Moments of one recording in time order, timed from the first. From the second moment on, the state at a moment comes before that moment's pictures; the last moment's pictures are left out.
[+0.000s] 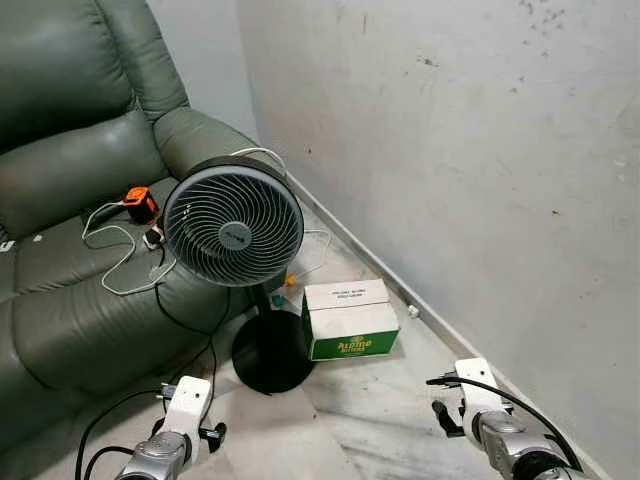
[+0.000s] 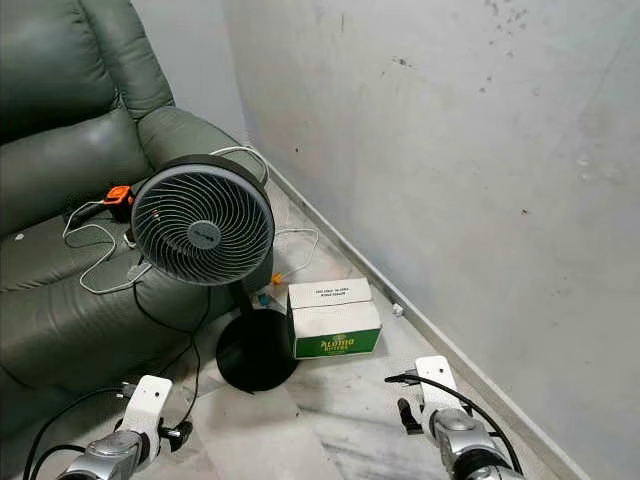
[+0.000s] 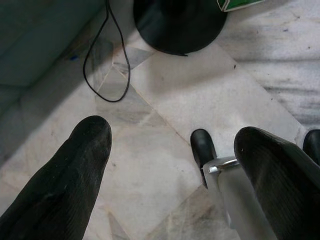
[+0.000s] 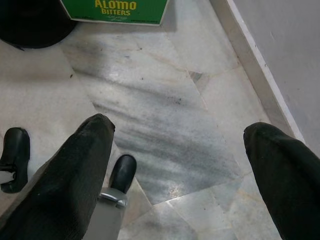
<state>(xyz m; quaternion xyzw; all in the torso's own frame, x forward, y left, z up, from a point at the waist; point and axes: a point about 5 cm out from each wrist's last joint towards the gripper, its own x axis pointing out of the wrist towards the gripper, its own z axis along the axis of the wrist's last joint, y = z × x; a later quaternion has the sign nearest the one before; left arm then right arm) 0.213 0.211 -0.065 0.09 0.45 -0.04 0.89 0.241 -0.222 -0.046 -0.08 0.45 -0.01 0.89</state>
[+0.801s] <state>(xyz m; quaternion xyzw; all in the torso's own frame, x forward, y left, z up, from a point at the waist) 0.214 0.211 -0.064 0.09 0.45 -0.05 0.89 0.240 -0.222 -0.047 -0.09 0.46 -0.01 0.89</state>
